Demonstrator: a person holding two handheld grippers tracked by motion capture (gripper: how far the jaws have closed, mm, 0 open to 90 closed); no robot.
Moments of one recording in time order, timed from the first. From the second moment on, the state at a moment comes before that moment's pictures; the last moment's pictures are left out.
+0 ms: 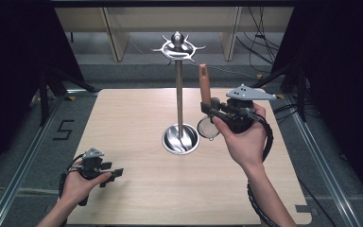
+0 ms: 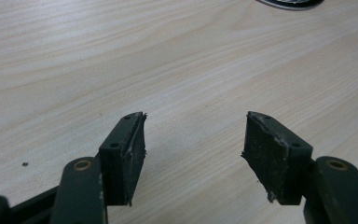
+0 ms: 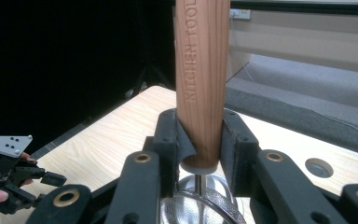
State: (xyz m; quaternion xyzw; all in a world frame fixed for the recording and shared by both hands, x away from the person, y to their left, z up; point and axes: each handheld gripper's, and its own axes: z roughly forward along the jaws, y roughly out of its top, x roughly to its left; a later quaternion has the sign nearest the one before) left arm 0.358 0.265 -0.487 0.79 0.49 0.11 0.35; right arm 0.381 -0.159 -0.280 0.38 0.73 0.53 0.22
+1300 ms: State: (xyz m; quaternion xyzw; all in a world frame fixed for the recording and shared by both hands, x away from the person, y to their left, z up) left arm 0.359 0.265 -0.488 0.79 0.49 0.11 0.36; right arm 0.387 -0.153 -0.275 0.38 0.72 0.54 0.21
